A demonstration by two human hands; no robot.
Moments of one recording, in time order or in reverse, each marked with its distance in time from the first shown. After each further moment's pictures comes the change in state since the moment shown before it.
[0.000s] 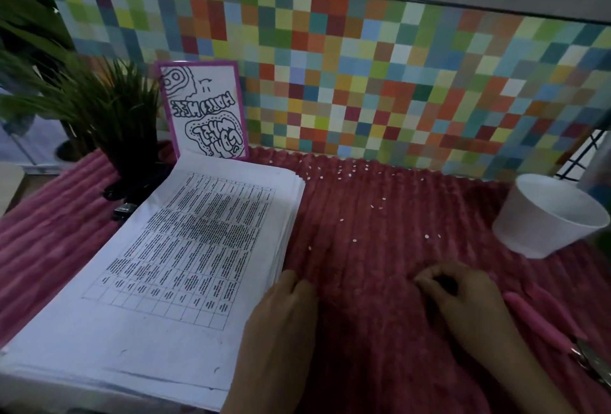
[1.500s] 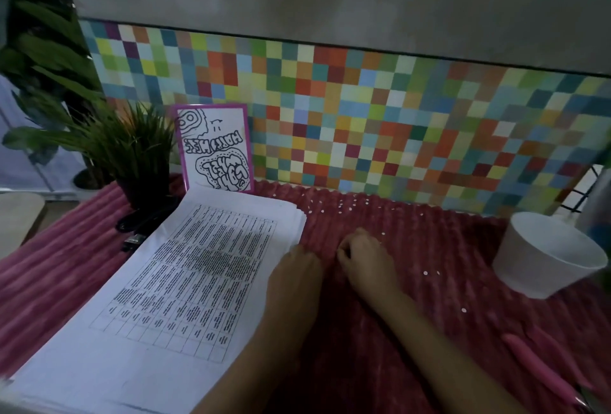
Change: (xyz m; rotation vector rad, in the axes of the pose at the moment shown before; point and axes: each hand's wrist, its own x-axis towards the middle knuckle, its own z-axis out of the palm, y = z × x) left_hand 0.089 0.017 0.001 0.288 -0.108 -0.063; right_hand 0.096 -0.064 0.090 -0.327 -0.083 -0.200
